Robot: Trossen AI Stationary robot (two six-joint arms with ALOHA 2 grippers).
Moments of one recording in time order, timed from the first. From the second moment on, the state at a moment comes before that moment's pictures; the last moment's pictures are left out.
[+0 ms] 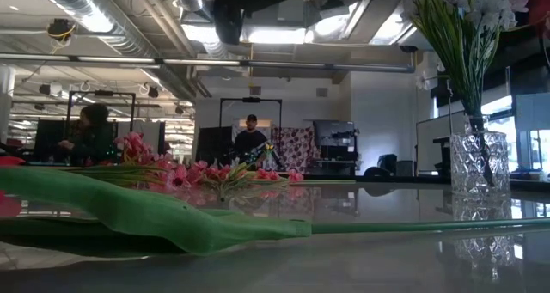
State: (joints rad) left arm -0.57 1.96 1.05 0.76 -0.68 -0.29; right arm 1.06 0.83 0.63 -0.65 0.08 1.04
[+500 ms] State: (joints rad) left arm -0.49 1.96 1.05 0.84 -0.68 -0.36; right arm 1.06 0.83 0.84 -0.61 0.14 0.25
